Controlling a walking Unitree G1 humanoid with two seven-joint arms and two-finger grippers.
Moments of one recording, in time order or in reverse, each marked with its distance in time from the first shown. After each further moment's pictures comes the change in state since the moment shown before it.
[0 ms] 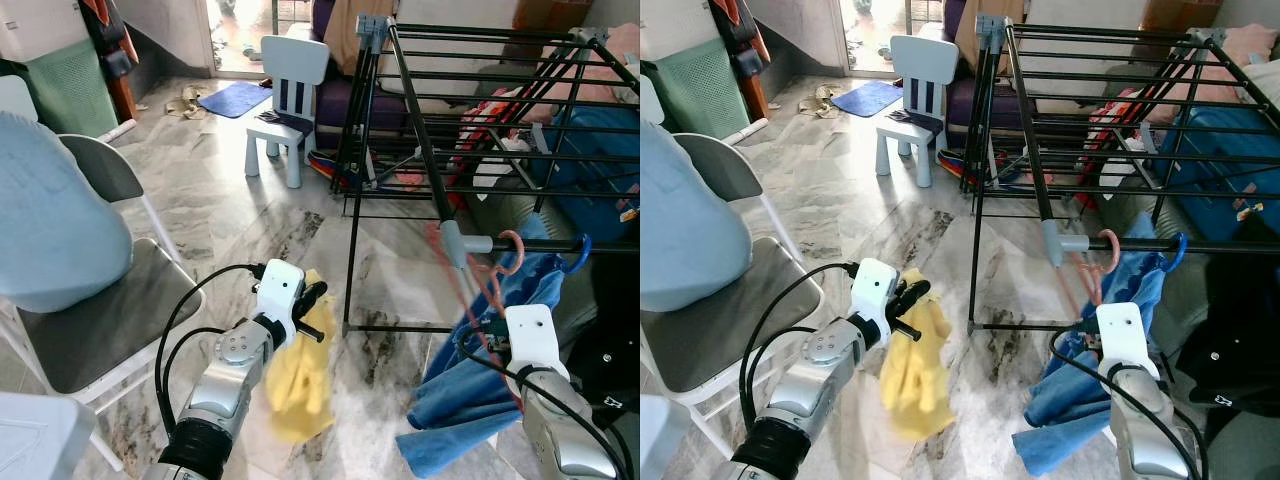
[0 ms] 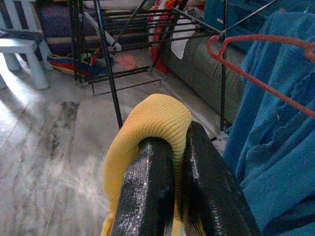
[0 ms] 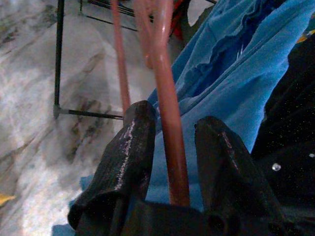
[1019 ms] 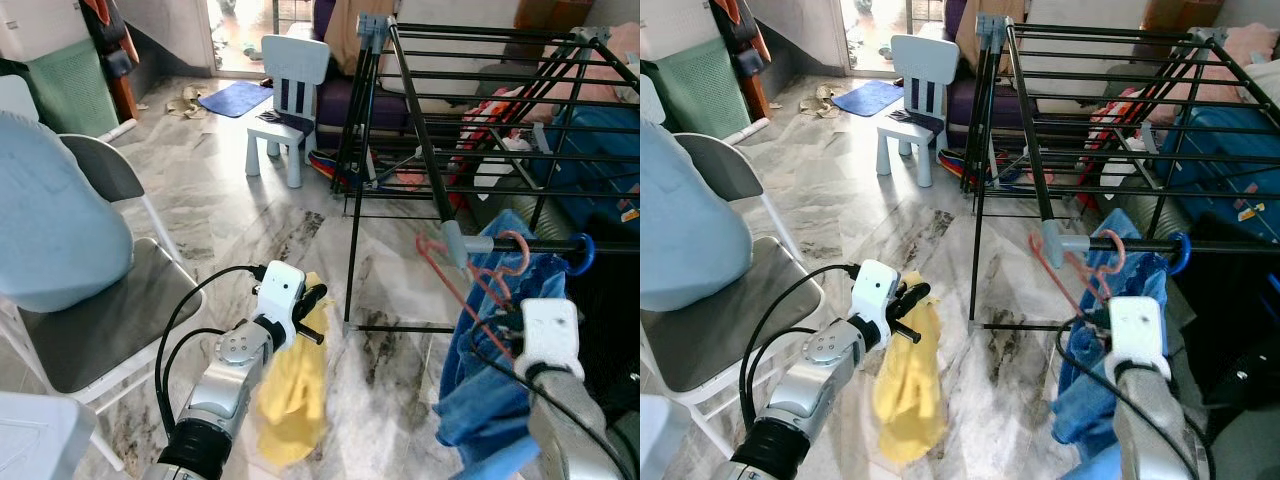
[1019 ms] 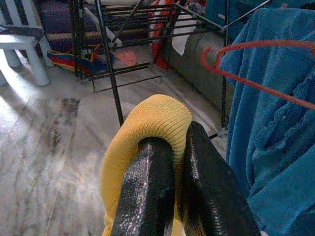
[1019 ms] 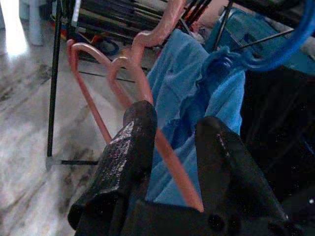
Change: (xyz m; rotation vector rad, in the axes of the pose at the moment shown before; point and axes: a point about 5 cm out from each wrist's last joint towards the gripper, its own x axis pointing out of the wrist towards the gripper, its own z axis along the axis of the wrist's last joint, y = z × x) left arm 0.000 0.001 -0.001 0.002 0.015 0.003; right arm -0.023 -0.003 0.015 0.062 -0.211 -0.048
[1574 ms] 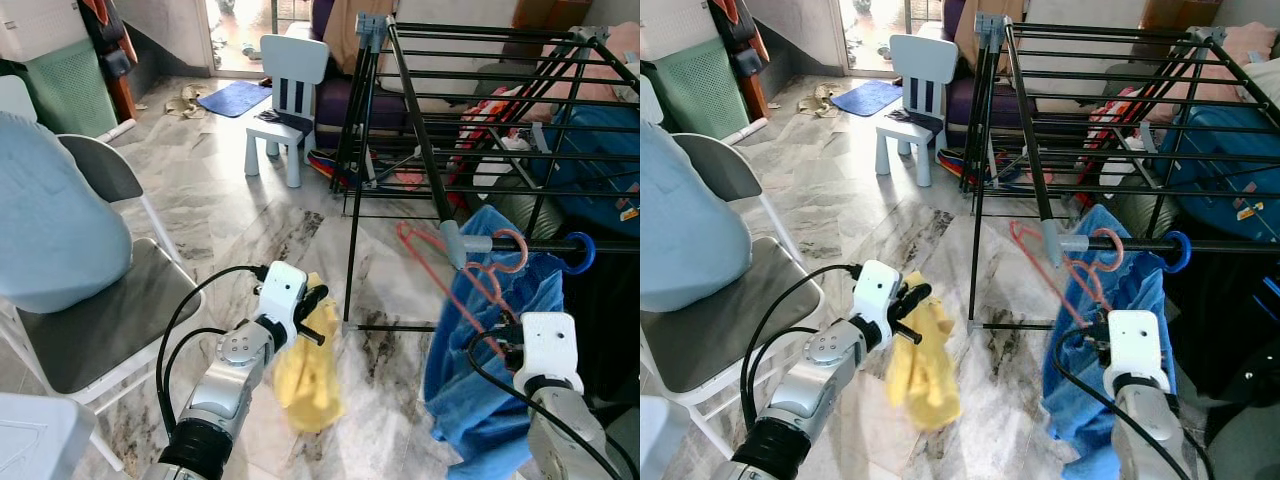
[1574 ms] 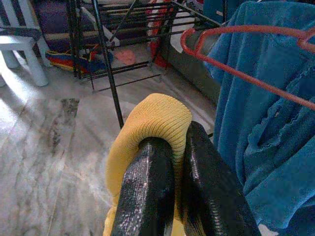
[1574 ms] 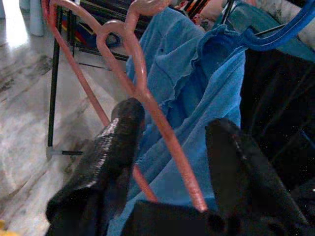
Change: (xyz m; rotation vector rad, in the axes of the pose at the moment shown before) left arm 0.000 -0.001 0.000 0.017 0.008 -0.005; right arm -0.005 -0.001 -0.006 -0.012 0.017 0.011
